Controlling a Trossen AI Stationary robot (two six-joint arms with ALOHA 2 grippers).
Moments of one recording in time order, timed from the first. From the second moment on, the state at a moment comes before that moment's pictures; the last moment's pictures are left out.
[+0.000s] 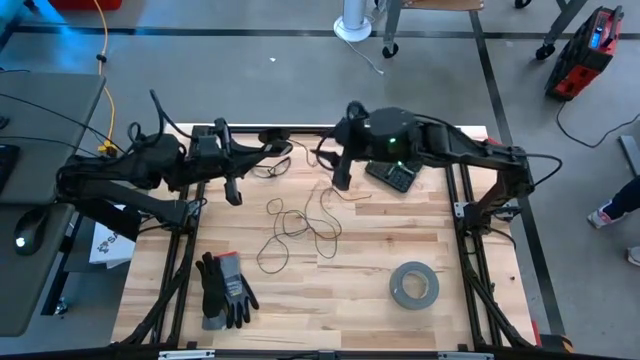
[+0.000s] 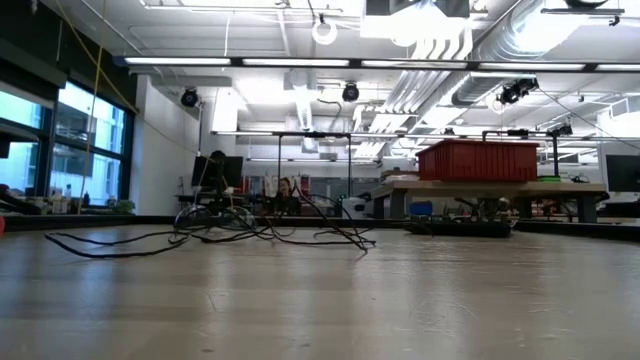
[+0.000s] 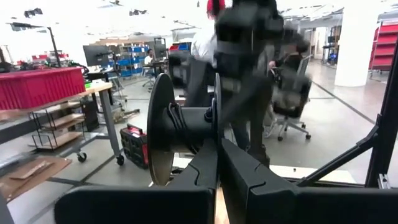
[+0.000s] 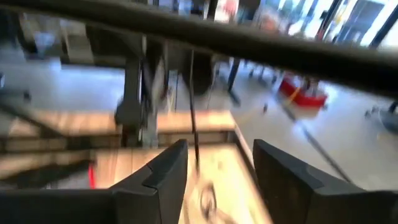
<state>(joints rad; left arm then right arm) -0.10 0.92 1.11 -0.11 -0.38 0.10 -0.02 1.64 1.94 -0.56 0.25 -0.14</state>
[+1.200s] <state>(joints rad) -0.10 1.03 1.11 -0.07 -0.35 0.09 -0.02 1.61 1.94 -0.55 -0.02 0.02</state>
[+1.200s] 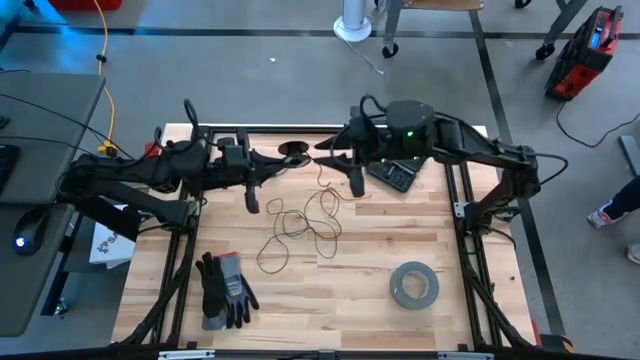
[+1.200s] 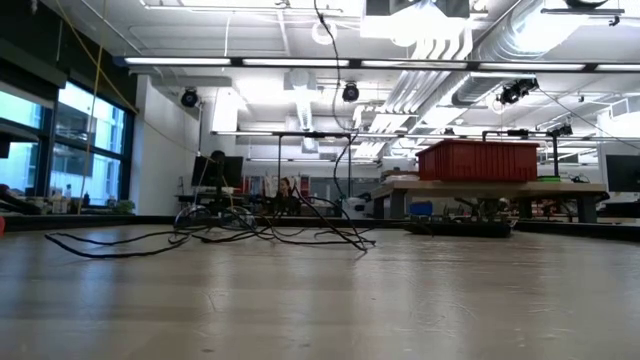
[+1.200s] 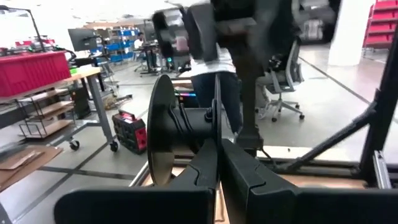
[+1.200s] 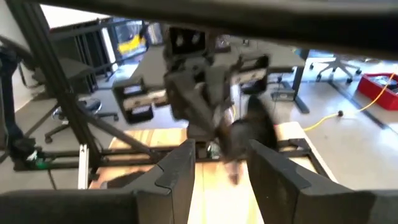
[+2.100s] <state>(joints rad) -0.11 1.07 1.11 -0.05 -0.32 0.08 0.00 1.64 1.94 -0.59 0.01 -0.06</state>
